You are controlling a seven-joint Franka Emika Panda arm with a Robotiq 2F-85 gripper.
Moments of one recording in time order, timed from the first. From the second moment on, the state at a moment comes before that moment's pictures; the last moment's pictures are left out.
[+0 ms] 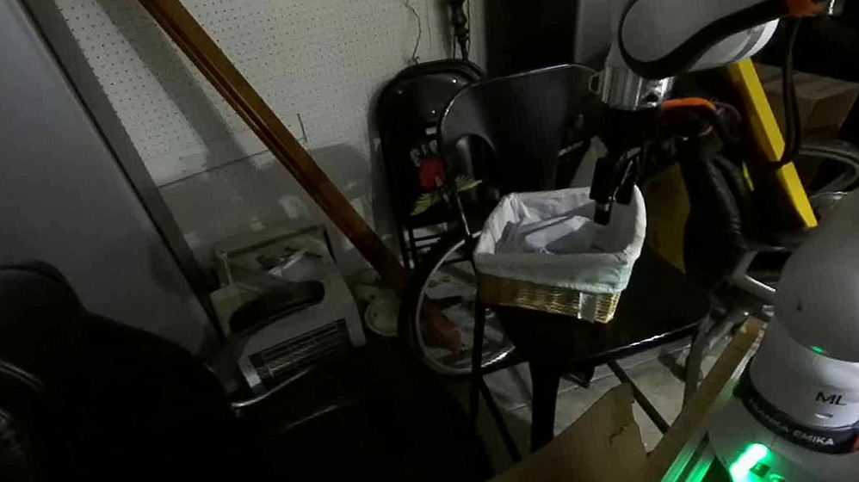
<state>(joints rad) -0.05 -0.78 -0.22 -2.78 -0.04 1.97 -0.32</state>
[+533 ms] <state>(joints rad) -0.05 -0.77 -0.22 -2.79 -0.04 1.97 -0.32</state>
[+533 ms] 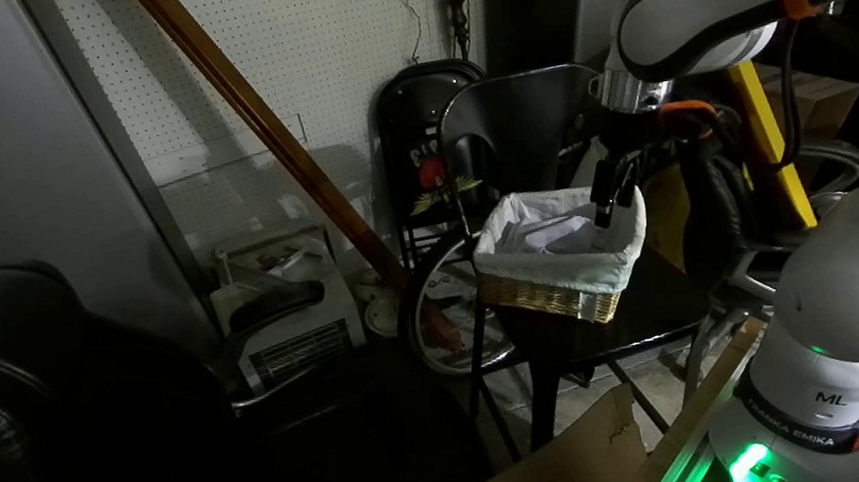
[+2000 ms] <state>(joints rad) -0.23 -0.07 -0.06 -2.61 -0.24 2.69 0.30</state>
